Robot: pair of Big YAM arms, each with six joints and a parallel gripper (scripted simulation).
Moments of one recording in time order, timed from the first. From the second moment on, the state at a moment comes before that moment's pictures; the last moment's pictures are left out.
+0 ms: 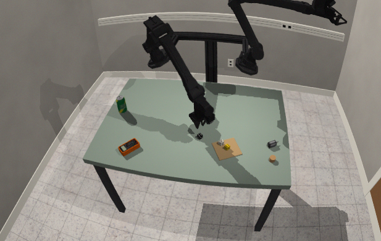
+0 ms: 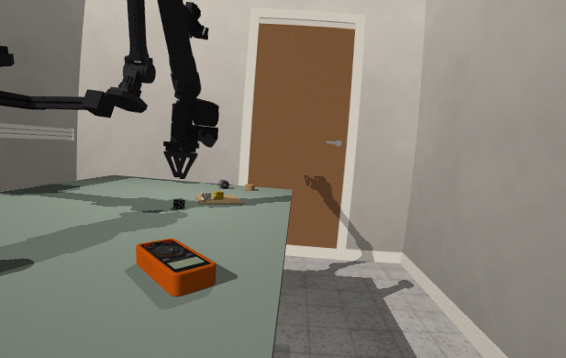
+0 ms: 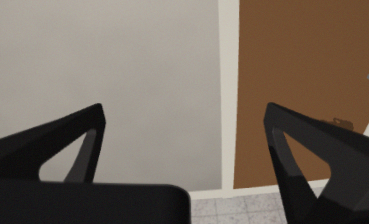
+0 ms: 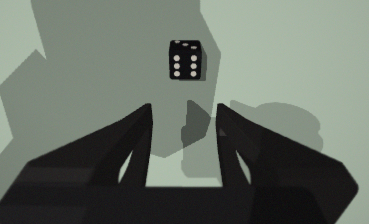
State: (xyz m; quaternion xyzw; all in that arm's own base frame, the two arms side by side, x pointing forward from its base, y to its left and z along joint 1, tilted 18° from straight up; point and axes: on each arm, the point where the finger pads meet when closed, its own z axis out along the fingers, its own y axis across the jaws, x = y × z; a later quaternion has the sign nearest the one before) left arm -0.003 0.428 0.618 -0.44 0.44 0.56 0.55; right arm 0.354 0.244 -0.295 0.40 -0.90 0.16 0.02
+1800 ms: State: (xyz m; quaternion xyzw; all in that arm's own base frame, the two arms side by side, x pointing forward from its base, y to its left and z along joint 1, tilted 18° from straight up) left arm -0.003 0.428 0.618 -0.44 0.44 0.56 0.55; right arm 0.358 0.233 -0.330 0.40 -0.90 0.16 0.02
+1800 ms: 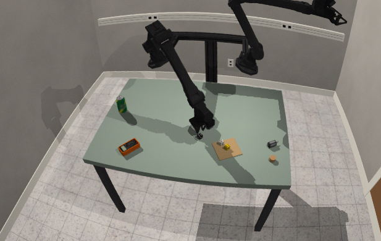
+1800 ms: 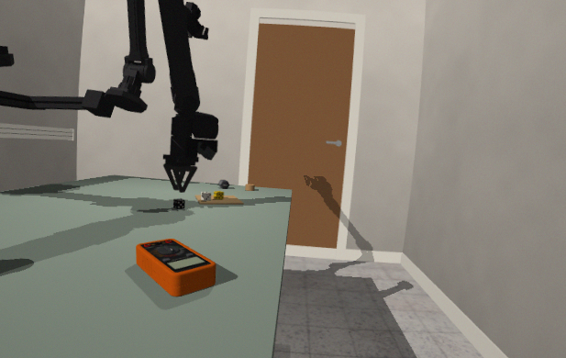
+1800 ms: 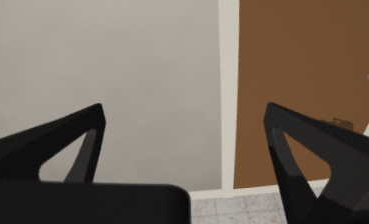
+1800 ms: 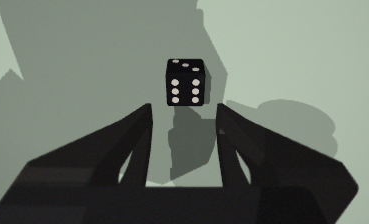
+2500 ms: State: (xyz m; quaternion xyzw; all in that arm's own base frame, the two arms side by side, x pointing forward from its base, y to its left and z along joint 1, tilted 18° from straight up) left arm -0.003 0.428 0.618 -0.44 0.44 0.56 0.55; right arm 0.359 0.228 -0.344 0.40 -0.90 0.16 0.02
